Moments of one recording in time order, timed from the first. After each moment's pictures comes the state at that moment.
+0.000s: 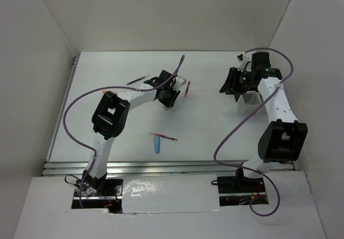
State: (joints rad) left arm -0.56 2.22 1.69 -0.42 0.12 0.10; right arm -0.10 1.56 1.45 -0.87 -0.54 0.08
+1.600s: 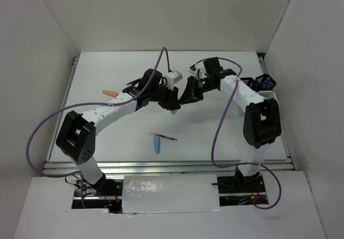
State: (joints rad) left arm -0.60 1.69 1.31 -0.26 0.45 -0.11; right arm 0.30 1.81 1.45 -0.66 -0.86 0.41
